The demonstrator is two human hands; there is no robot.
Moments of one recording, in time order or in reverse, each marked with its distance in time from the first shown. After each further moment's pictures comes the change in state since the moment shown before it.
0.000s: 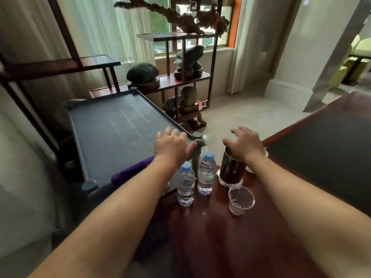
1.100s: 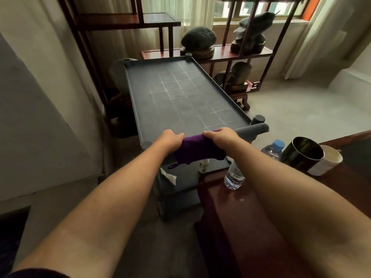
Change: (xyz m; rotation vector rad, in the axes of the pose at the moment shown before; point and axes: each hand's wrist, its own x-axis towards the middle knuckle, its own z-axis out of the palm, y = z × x) left_hand -0.060 -0.168 0.059 -0.743 -0.367 -0.773; right_hand -0.020 -0.197 0.131 0.471 -0.587 0.205
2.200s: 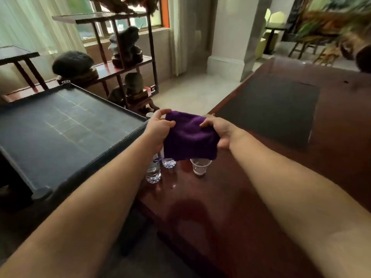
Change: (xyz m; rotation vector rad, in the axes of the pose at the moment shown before) left_hand -0.135 0.179 0.127 -0.801 -0.543 0.441; right_hand -0.147 0.156 -0.188 0.991 0.176 0.164
